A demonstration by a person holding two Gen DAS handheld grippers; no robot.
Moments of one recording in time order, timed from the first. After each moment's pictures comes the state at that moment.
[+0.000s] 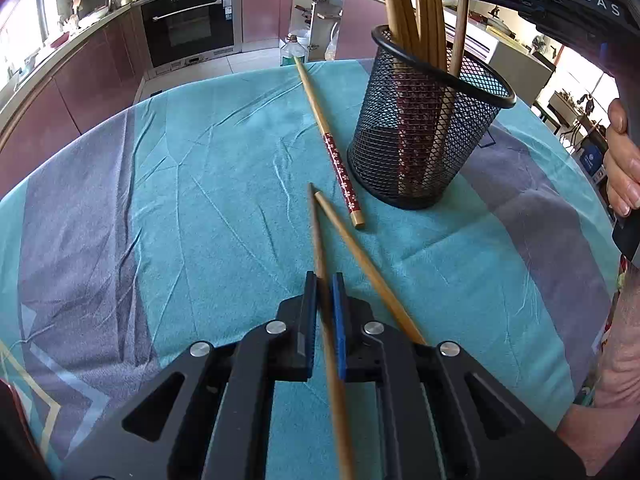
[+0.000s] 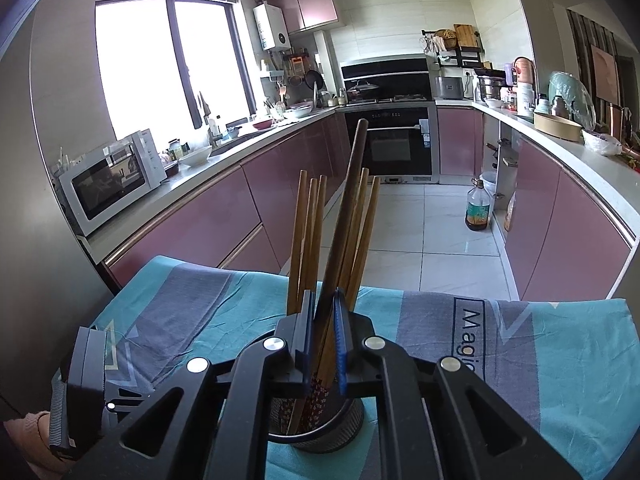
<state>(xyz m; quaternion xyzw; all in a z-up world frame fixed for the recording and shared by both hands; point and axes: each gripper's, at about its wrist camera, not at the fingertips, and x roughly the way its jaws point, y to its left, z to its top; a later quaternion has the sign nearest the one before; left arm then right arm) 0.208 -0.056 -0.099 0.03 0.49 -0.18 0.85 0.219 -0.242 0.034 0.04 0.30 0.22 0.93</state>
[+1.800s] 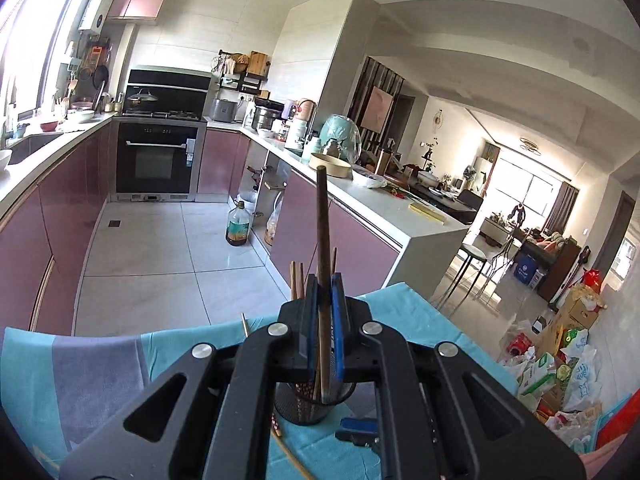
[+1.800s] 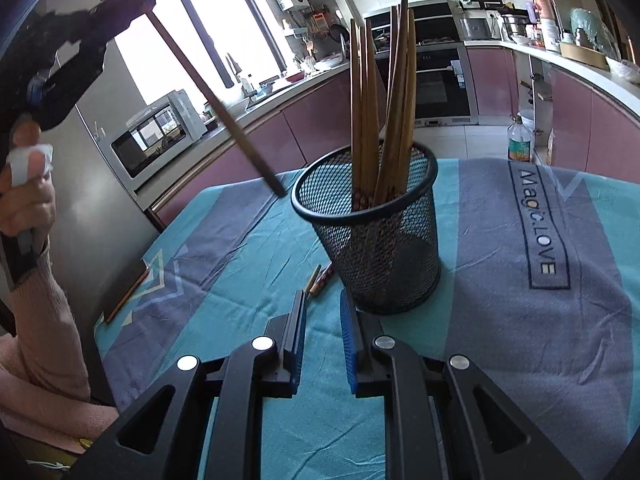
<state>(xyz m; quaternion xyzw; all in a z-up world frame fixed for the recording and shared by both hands) 0.196 -0.042 0.139 -0.09 0.22 -0.28 0.93 0.148 -0.237 -0.043 0.08 0.38 0.30 0.87</state>
